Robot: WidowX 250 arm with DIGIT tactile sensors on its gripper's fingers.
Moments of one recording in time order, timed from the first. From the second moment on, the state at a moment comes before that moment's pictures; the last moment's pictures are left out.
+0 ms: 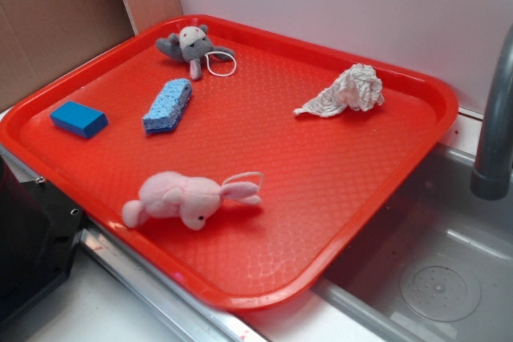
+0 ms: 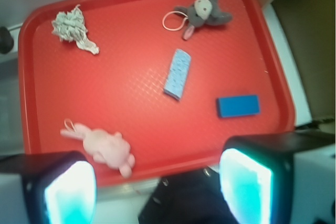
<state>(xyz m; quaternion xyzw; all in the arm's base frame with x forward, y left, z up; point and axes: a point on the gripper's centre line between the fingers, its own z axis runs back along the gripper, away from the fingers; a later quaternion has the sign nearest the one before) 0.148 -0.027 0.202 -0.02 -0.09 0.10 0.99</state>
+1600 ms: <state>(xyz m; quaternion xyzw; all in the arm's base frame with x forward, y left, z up) 0.346 -0.118 0.021 0.04 -0.05 0.11 0.99</state>
